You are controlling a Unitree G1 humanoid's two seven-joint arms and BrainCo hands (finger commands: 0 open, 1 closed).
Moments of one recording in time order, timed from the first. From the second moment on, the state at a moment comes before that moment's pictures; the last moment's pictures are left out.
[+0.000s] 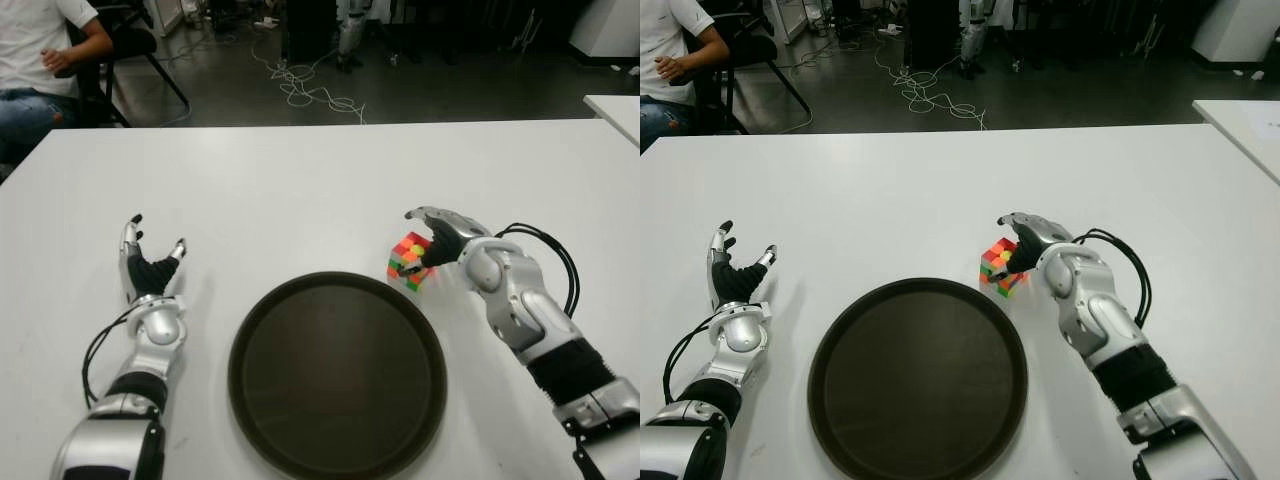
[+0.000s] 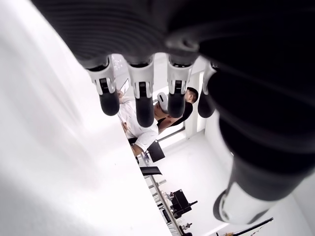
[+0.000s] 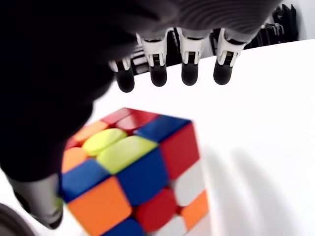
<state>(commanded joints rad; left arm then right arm) -0.48 0.21 0.06 1.16 0.21 -0.53 0.63 -0.49 -0.40 0.43 0.21 -0.77 0.39 0.40</state>
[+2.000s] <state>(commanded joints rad) -0.48 0.20 0.05 1.15 0.22 -0.53 0.63 -0.48 -0.44 0.45 0.13 -0.79 0.36 0.48</state>
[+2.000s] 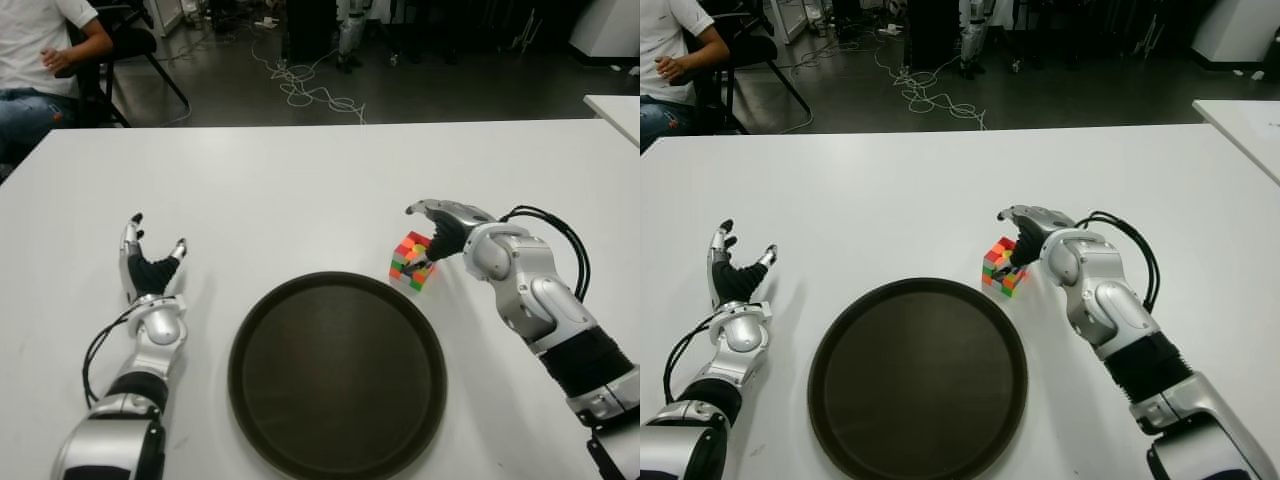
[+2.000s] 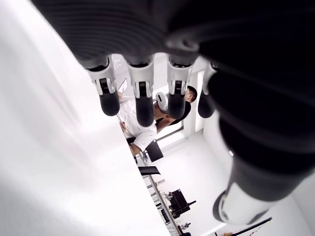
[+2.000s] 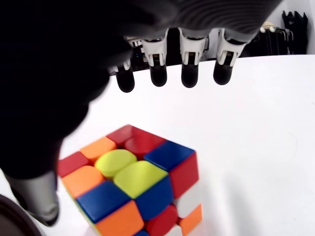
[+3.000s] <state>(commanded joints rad) -0.49 0.20 0.06 1.16 0.21 -0.52 0.63 -0.48 -0.42 0.49 0.14 -0.80 0.39 0.51</state>
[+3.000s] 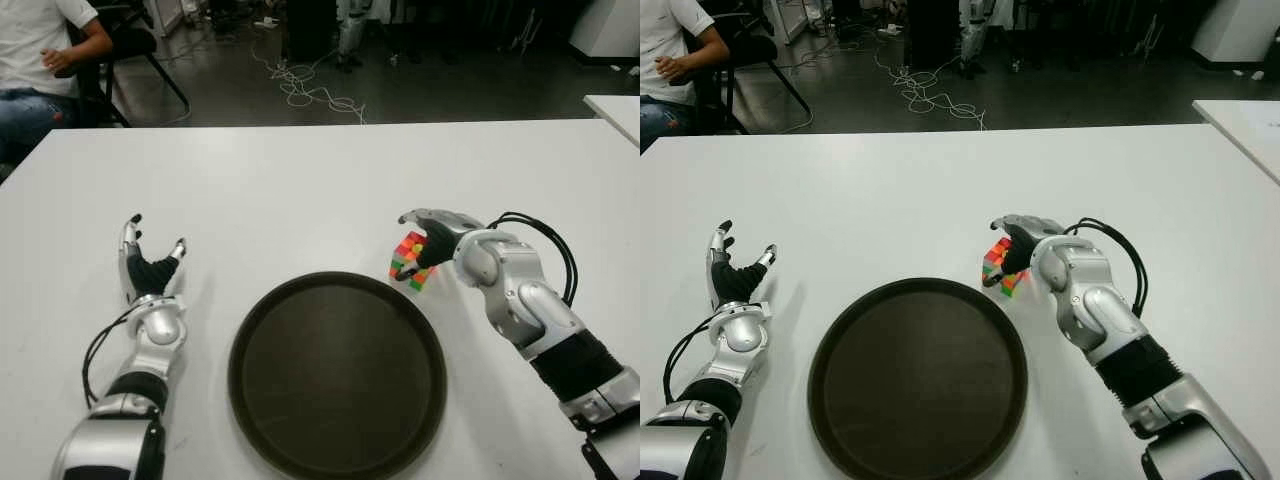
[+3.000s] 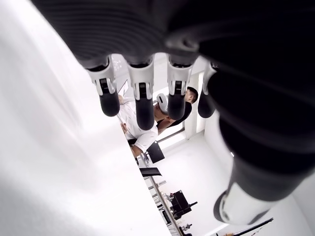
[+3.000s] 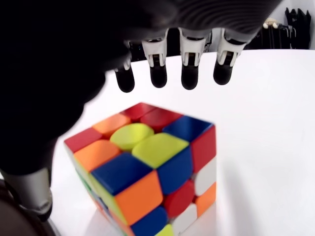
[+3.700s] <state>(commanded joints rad) -0.49 0.20 0.06 1.16 0.21 -0.51 0.63 -0.47 -0.41 0.49 0.15 -0.78 0.40 0.48</state>
